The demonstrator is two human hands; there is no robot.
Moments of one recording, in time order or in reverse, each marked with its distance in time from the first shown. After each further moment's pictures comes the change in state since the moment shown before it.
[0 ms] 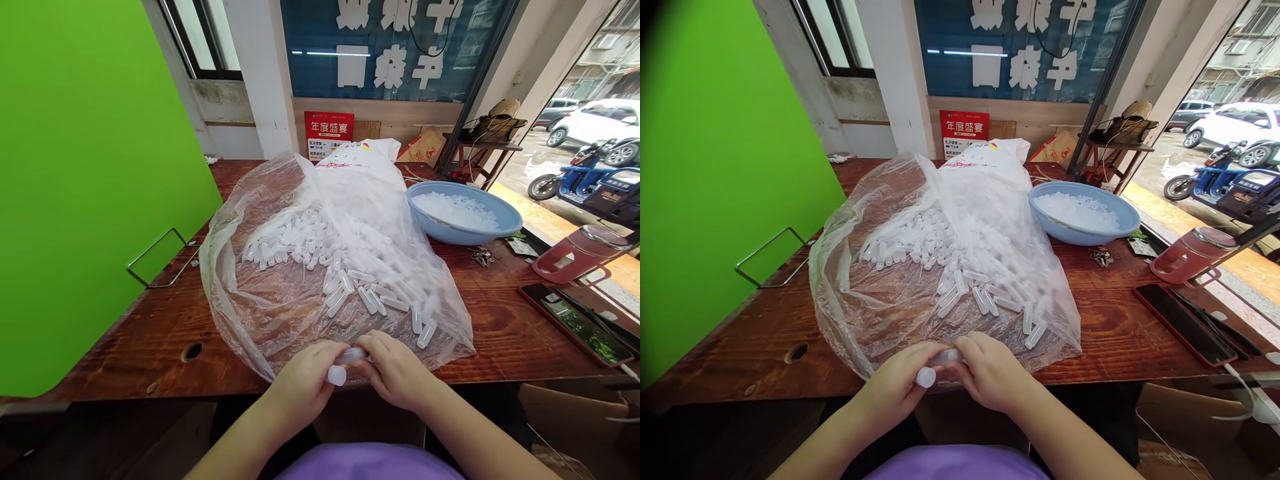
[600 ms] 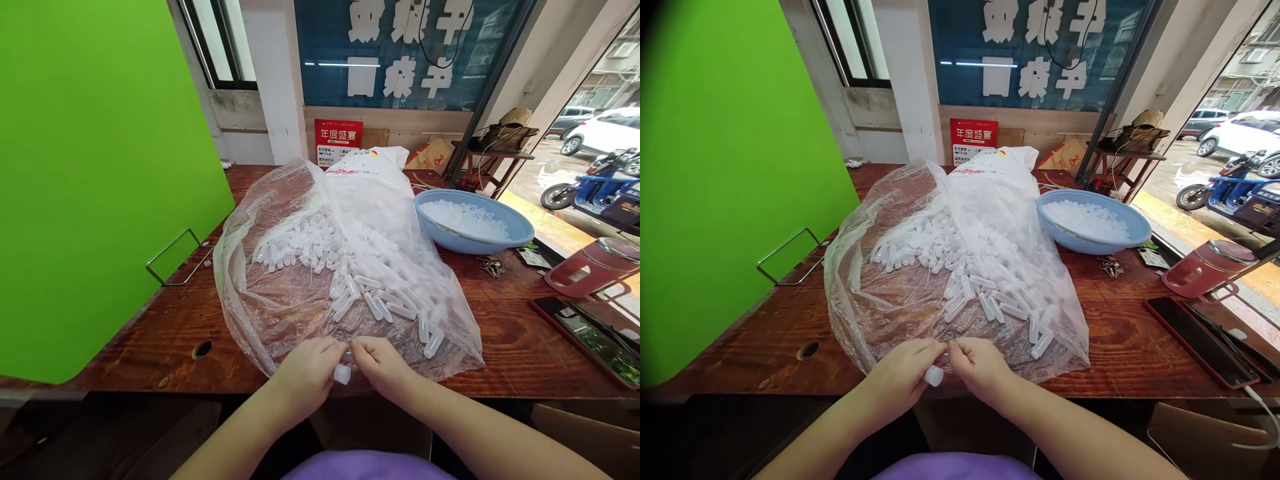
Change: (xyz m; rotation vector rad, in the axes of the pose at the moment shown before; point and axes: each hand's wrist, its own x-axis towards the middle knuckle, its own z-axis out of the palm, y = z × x) left_hand 0.010 0.004 -0.017 0.196 -0.195 -0.088; right_hand 0.028 0.001 0.014 0.023 -0.157 0.156
